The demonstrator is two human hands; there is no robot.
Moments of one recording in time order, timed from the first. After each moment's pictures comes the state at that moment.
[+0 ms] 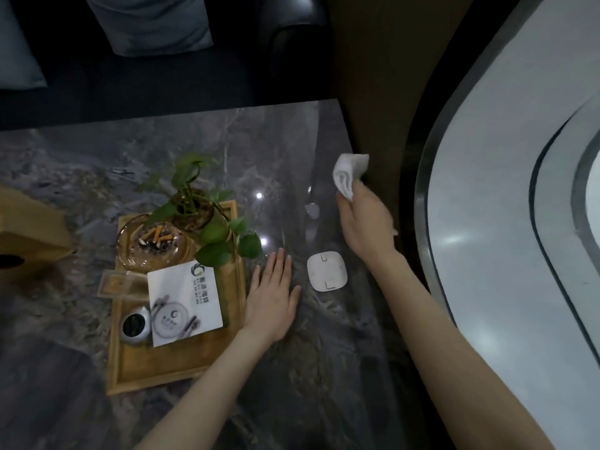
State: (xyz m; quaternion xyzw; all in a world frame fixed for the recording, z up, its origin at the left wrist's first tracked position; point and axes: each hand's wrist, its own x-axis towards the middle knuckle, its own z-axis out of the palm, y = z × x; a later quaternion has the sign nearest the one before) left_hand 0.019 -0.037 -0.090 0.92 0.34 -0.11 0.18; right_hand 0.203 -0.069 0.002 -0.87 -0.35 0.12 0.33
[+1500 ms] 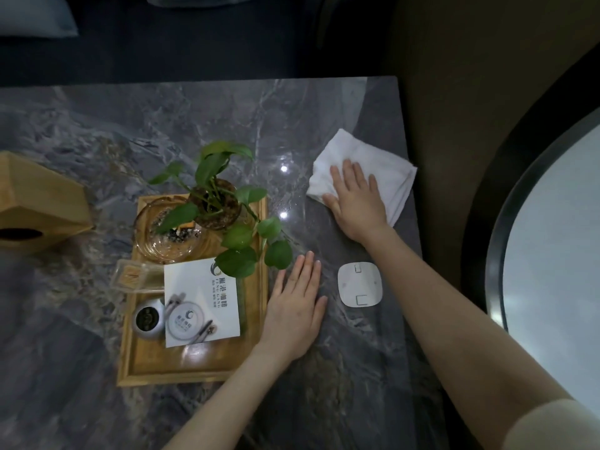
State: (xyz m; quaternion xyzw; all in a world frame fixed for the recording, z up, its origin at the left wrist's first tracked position) left_hand 0.016 -0.037 -0.098 0.93 0.35 -0.06 0.12; right_hand 0.223 0.017 -0.093 -0.82 -0.53 0.19 0.03
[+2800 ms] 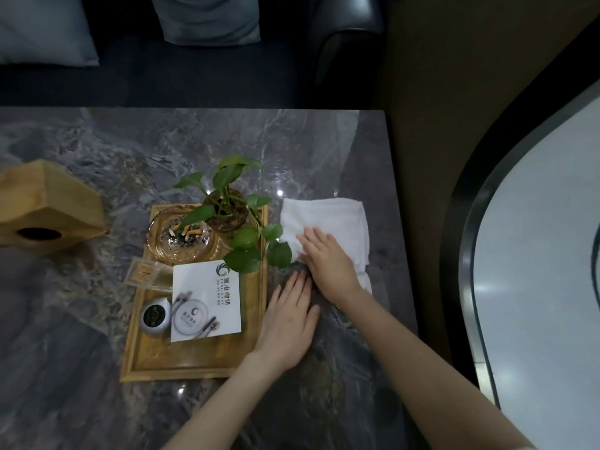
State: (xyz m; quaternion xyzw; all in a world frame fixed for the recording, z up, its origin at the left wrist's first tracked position) left_hand 0.007 -0.044 -0.072 0.90 0.35 -0.09 0.26; right_hand 0.147 -0.033 -0.091 -0.76 -0.59 0.23 0.16
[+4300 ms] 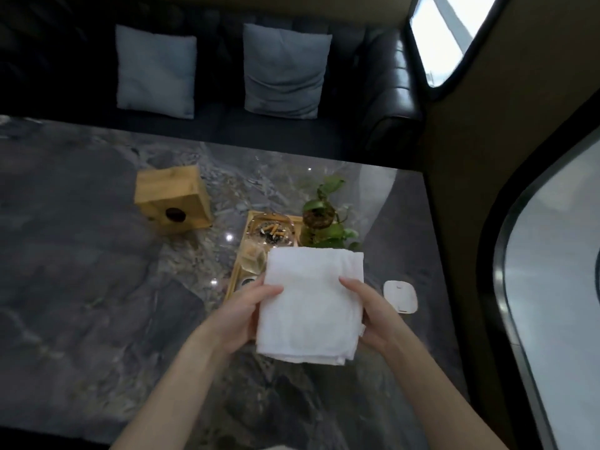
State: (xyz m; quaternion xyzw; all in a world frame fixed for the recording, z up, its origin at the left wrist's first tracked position) left_hand -0.167 -0.005 0.050 0.36 0.41 0.14 0.83; right_hand 0.021 -0.093 0.045 -0.51 -0.05 0.68 0.52
